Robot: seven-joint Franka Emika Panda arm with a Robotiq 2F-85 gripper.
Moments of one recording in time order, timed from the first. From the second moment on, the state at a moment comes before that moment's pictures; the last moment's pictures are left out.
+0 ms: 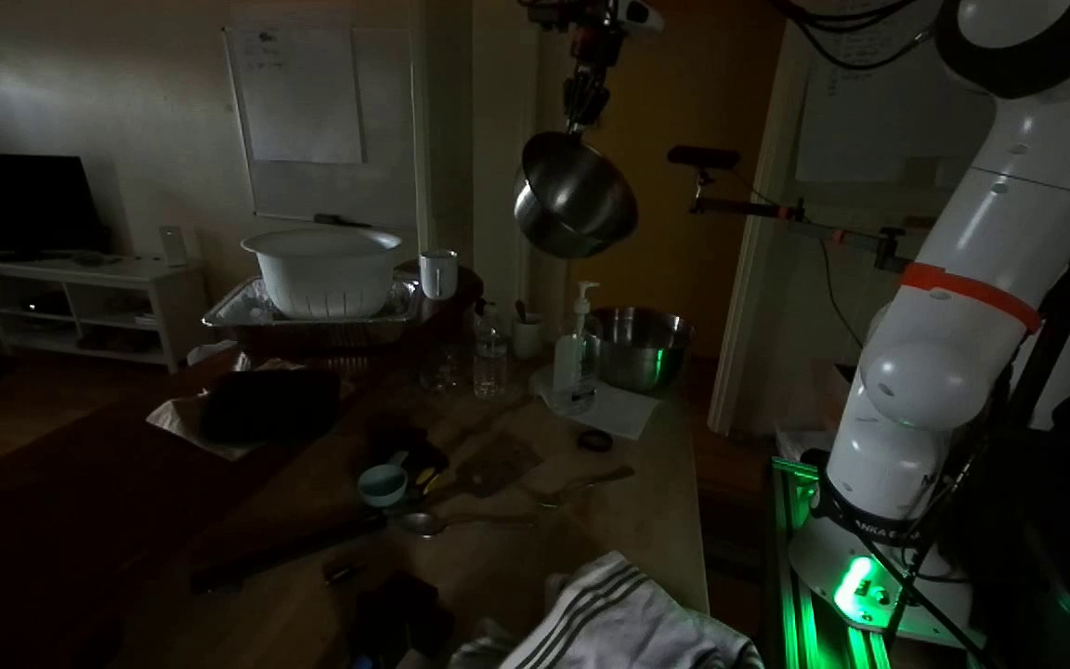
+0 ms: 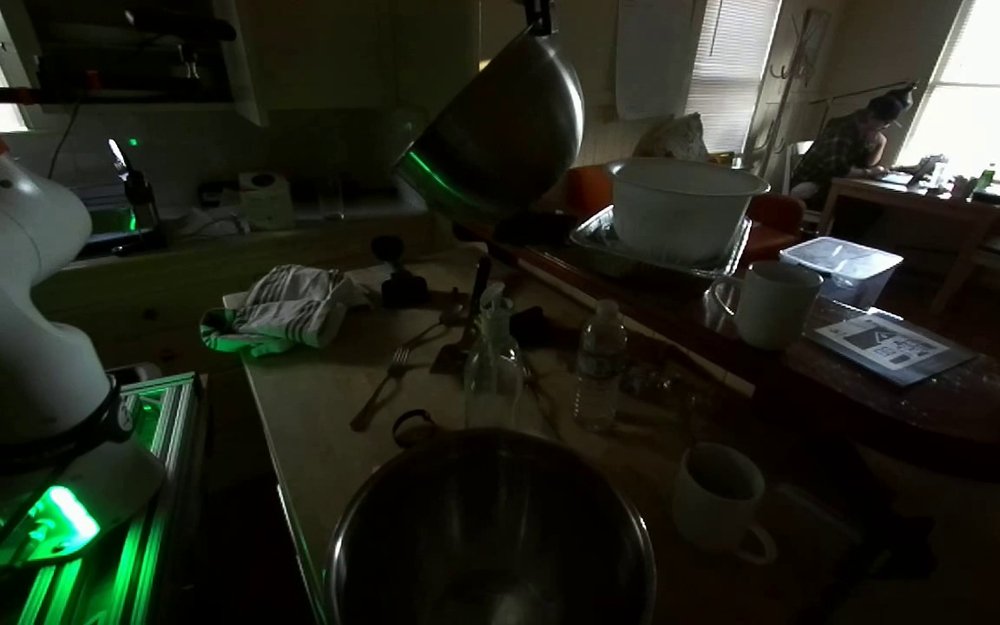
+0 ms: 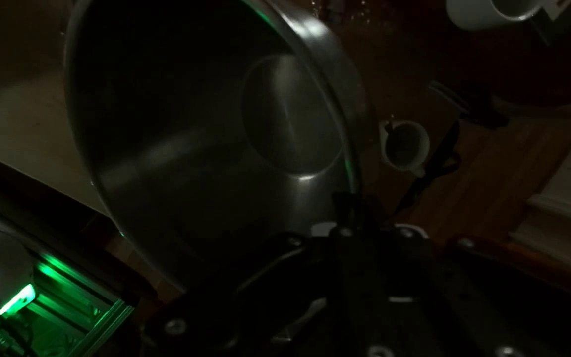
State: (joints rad) arm -0.23 -0.21 -0.12 -1.65 0.00 1.66 2.02
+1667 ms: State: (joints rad) arm -0.03 -0.10 0.07 -1.80 -0.10 1.63 1.94
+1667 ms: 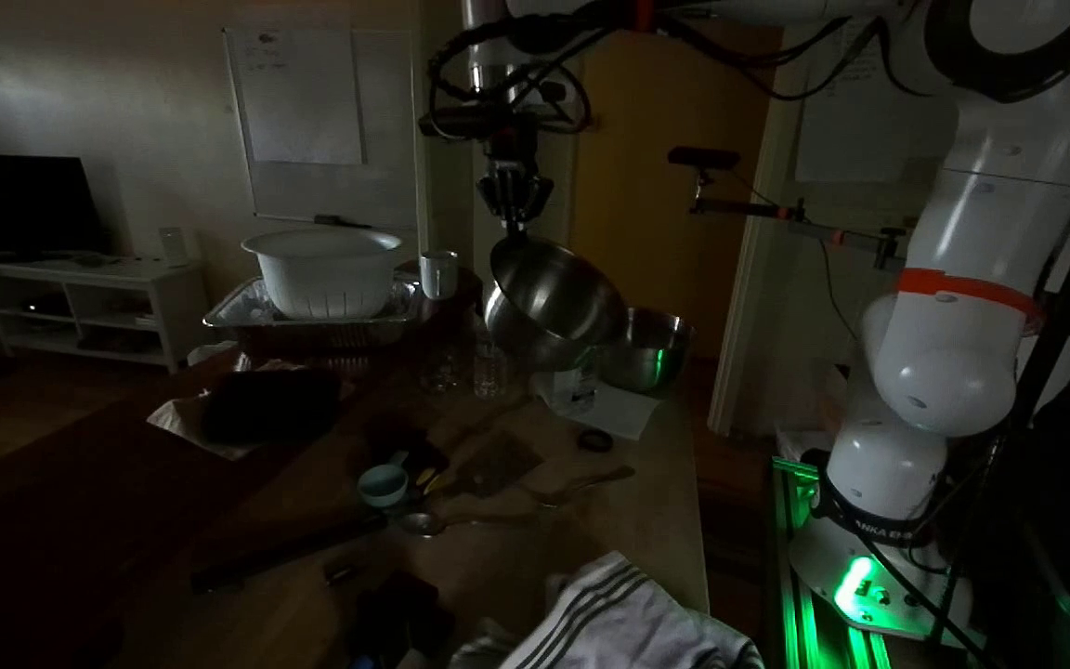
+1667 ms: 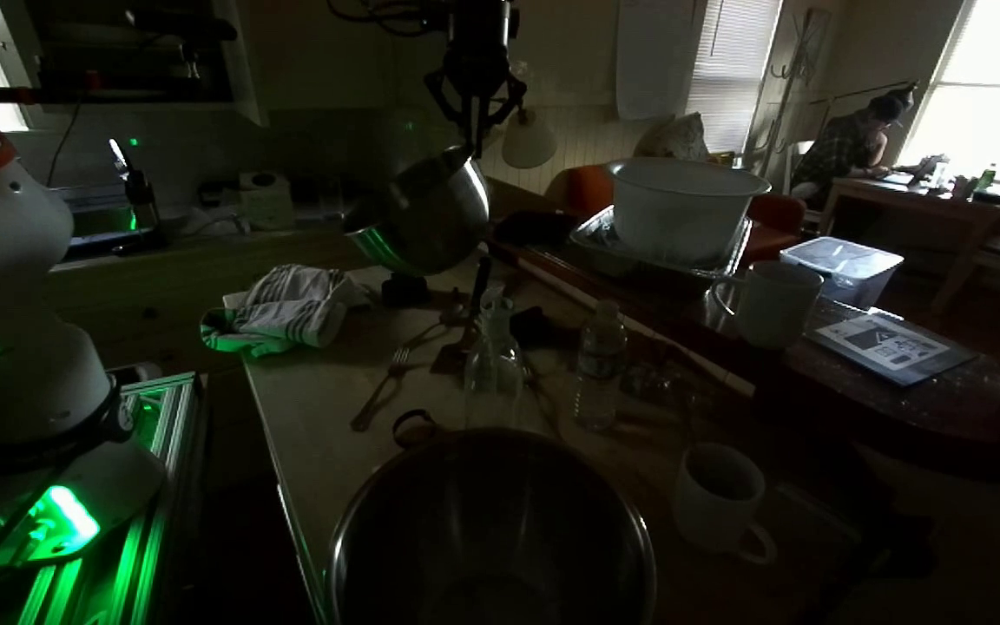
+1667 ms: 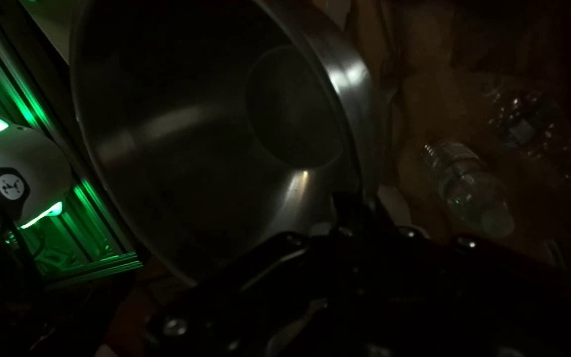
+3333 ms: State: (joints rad) arm 0.11 0.10 0.13 -1.90 -0.15 1.74 1.68
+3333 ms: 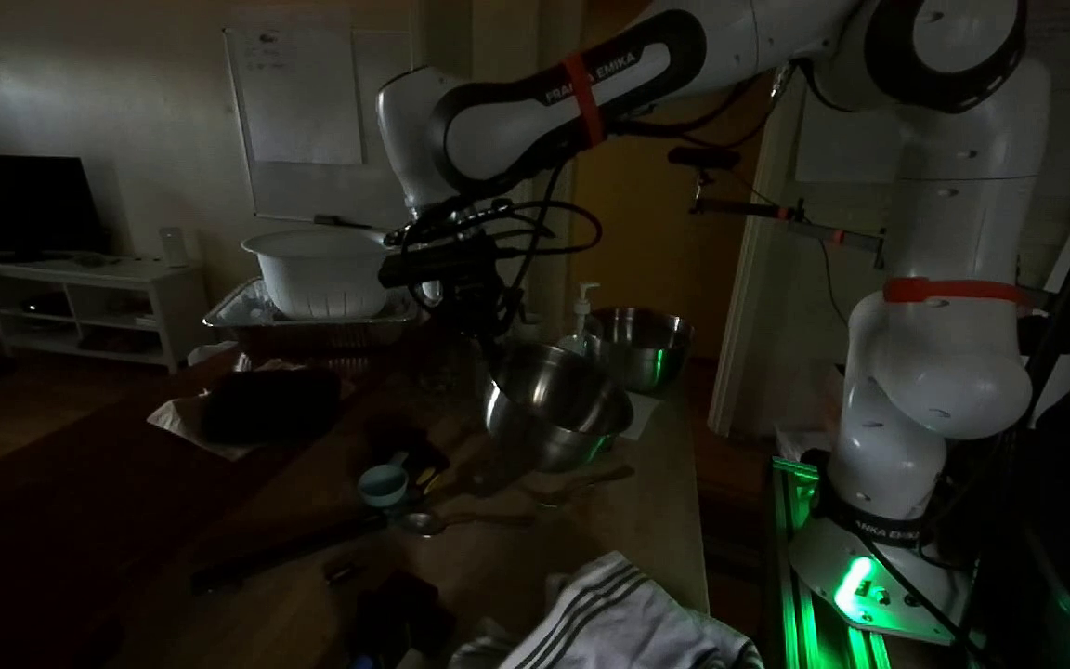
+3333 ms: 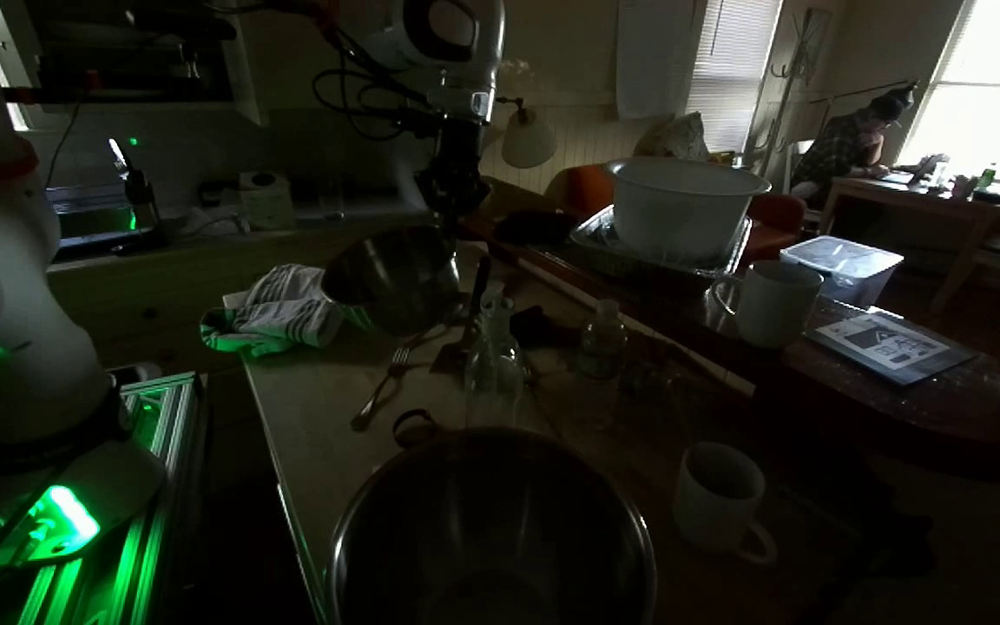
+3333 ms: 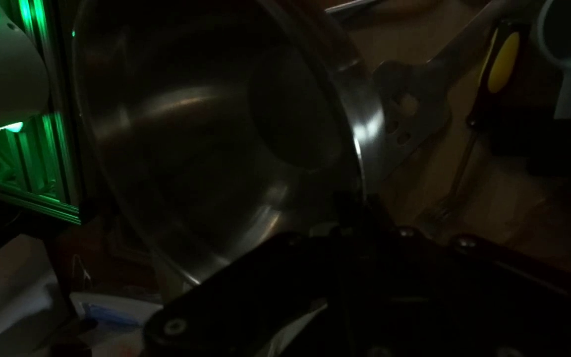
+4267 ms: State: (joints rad) arm 0.20 0.48 0.10 -1.55 -0.17 1.70 1.55
